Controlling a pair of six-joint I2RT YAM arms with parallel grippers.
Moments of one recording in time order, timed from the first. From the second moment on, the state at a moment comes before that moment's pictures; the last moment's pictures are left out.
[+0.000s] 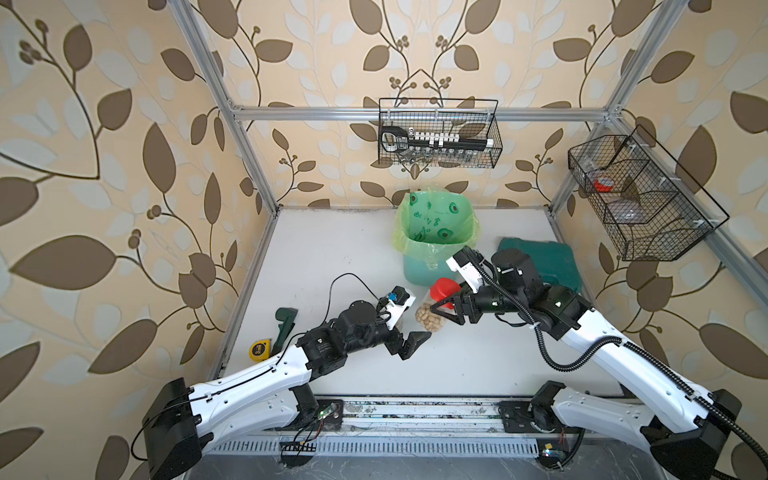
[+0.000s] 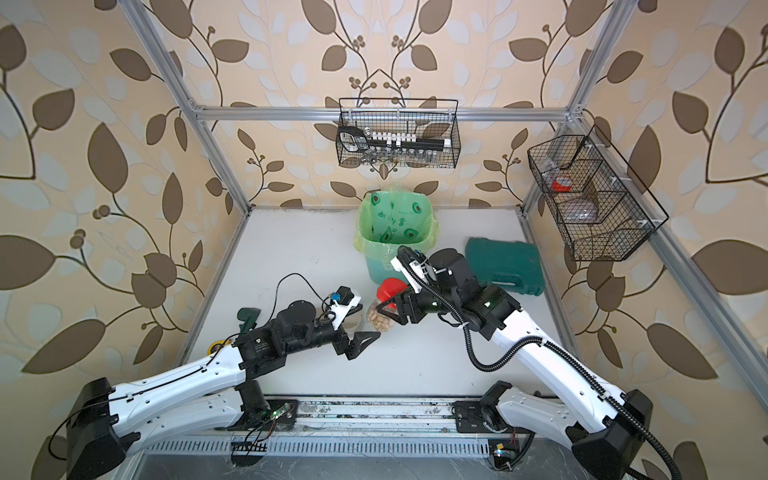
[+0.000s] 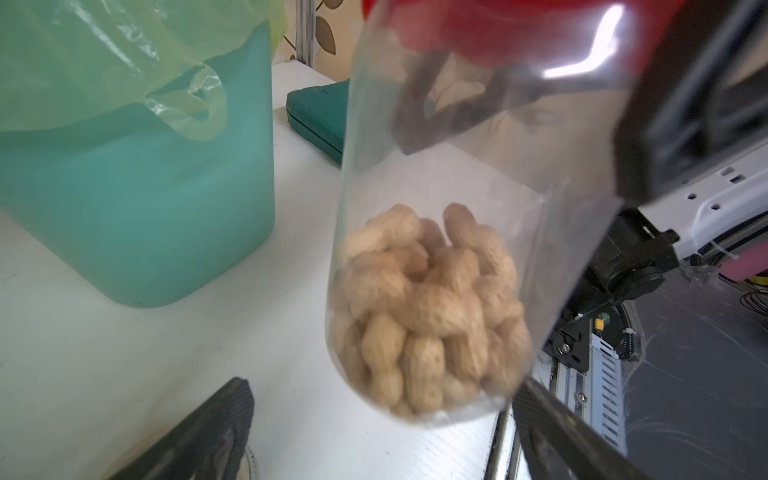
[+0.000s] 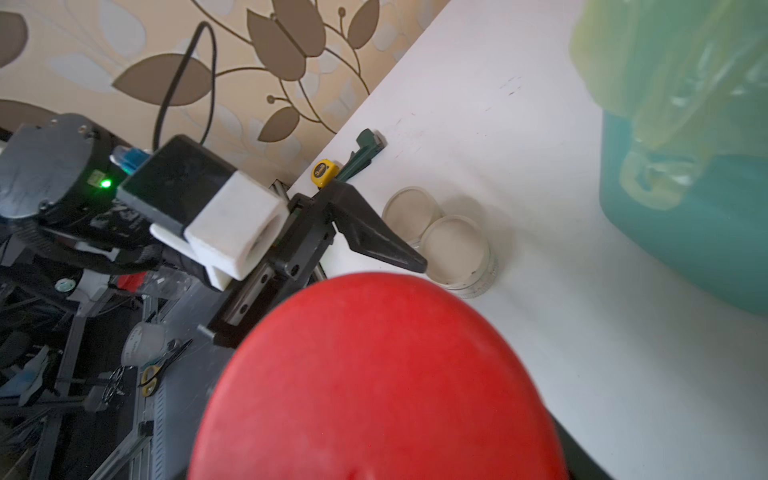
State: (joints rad) left arm -0.93 0.91 0.54 0.02 0.17 -0.18; right arm 0.68 1.07 1.05 -0.60 -0.49 0.29
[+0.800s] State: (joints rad) left arm -0.97 0.93 0.58 0.08 0.20 -0.18; right arm 0.75 1.08 1.05 -0.50 -0.54 0.33
